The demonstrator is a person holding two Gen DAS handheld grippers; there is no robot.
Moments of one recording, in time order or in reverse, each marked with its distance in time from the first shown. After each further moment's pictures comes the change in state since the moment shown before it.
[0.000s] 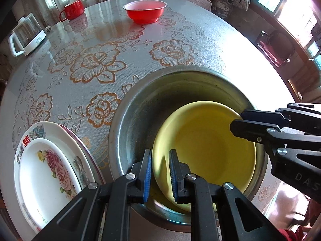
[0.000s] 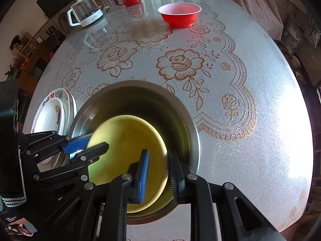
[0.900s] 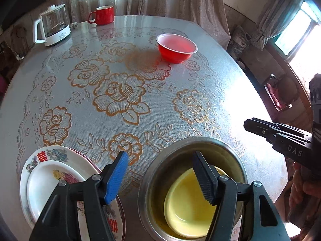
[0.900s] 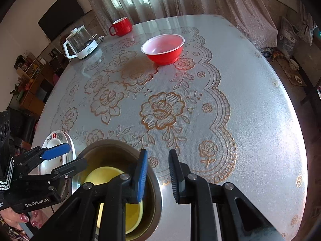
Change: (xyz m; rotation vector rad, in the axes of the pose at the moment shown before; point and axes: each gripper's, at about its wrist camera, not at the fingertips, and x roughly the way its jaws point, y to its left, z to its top) left arm -0.034 0.043 0.049 -0.239 -0.140 -0.043; right arm -0.024 -0.055 0.060 0.056 -0.162 0.035
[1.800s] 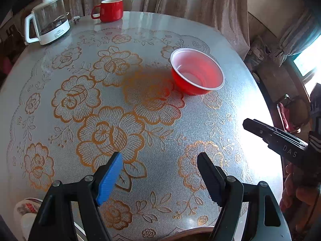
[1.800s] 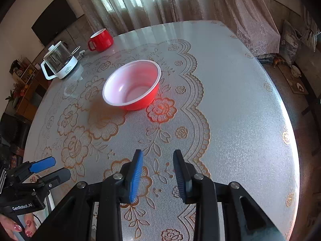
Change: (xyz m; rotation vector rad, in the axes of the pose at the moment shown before) left arm 0.070 0.001 0.106 -0.124 0.032 0.047; right arm 0.073 -0.055 0.120 0.006 -0.001 0.018
